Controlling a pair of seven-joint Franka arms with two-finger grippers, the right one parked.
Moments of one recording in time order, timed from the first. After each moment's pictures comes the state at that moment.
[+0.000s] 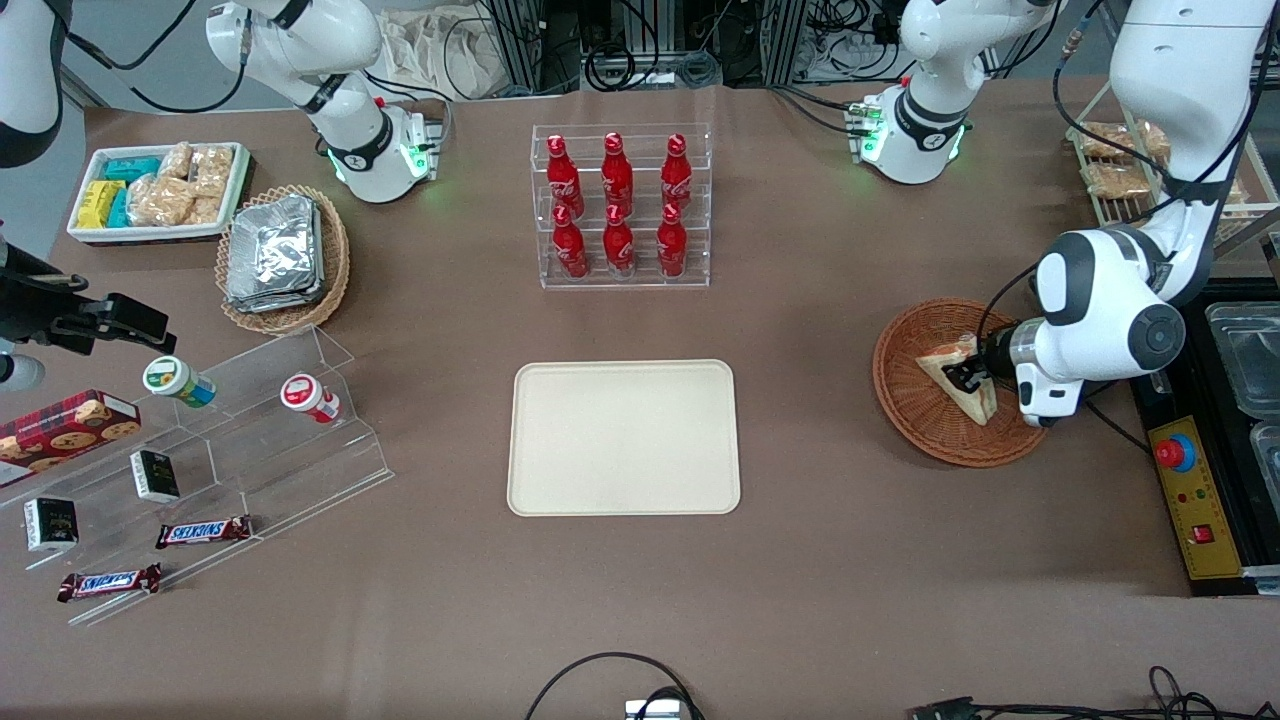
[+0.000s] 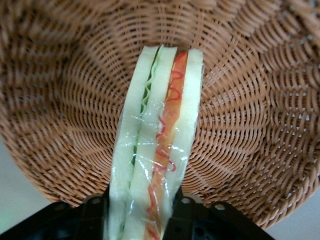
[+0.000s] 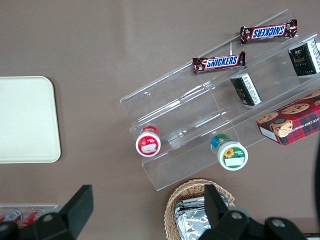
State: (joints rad) arm 0.36 0.29 -0.34 -2.17 -0.02 2.14 -0.69
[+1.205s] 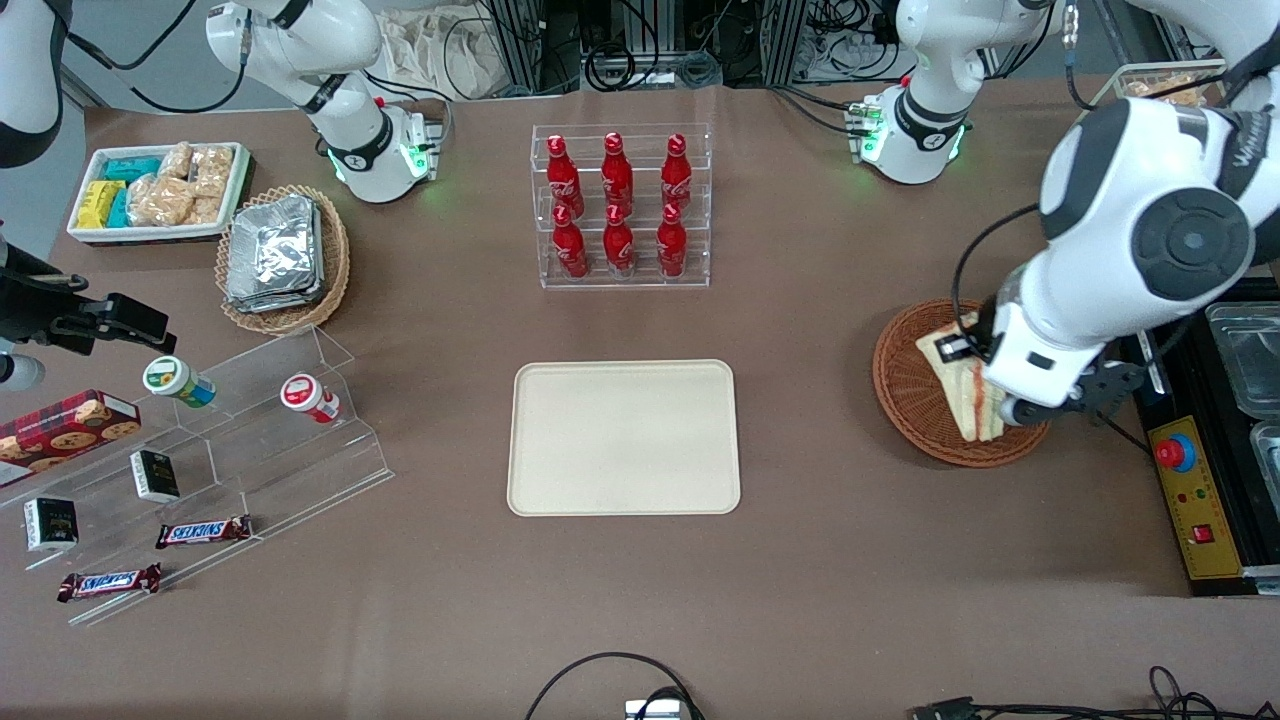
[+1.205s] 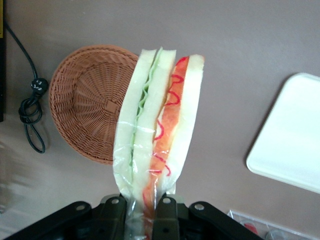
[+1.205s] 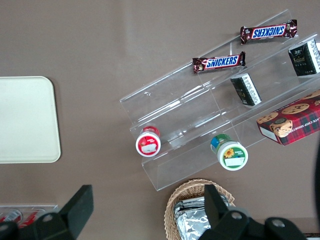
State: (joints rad) arm 0.04 0.25 -0.39 -1.47 0.09 1.49 -0.61
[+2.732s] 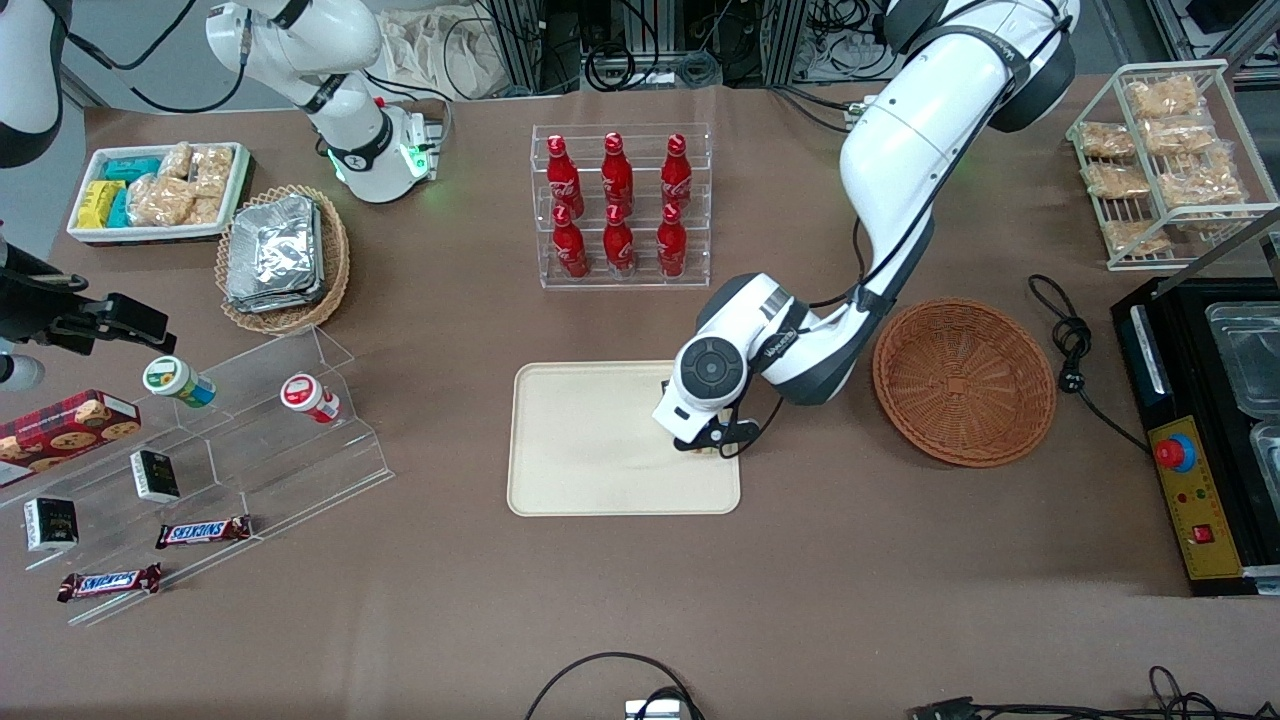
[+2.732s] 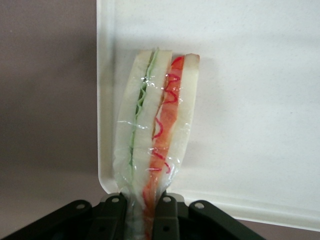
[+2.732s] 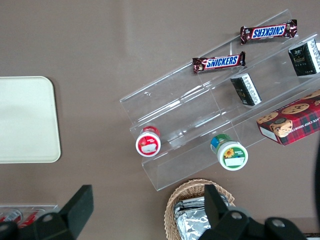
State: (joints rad) arm -0.37 0.81 -0.38 -1.43 0.14 1.96 -0.89
